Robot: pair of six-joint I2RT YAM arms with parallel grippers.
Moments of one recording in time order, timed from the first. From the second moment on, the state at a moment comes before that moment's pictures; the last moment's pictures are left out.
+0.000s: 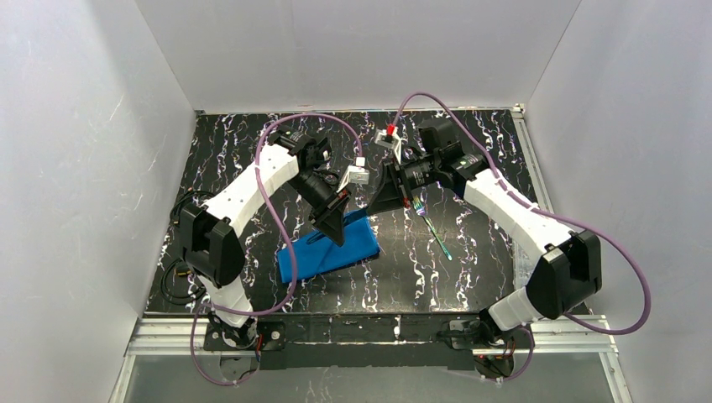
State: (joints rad) left arm -0.54 1.75 1.65 -1.63 1.00 0.79; right arm 0.56 1.48 1.32 -0.53 -1.22 0.00
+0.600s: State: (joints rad) left arm -0.54 1.73 1.70 -1.60 0.86 0.65; right arm 0.41 1.28 0.91 -0.10 -1.16 0.46
